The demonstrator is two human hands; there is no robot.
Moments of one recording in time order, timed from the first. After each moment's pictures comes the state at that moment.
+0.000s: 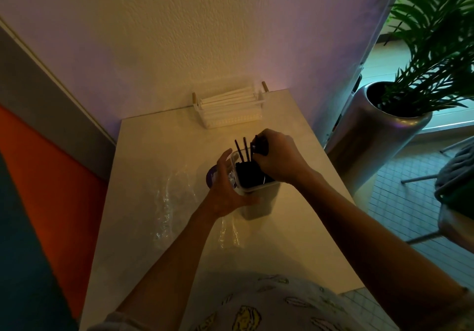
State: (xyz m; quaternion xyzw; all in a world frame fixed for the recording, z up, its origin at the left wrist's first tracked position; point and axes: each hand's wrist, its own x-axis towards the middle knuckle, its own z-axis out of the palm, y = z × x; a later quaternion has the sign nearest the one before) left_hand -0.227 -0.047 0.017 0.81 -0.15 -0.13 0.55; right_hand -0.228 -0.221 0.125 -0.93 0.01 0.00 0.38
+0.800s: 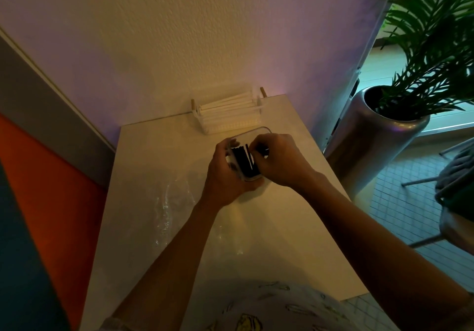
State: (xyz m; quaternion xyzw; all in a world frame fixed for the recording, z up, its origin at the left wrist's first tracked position) left_hand -0.214 -0.066 0.069 0.82 -0.14 0.01 0.56; right_hand -0.226 -0.229 0.131 -0.94 -0.11 -0.09 0.32
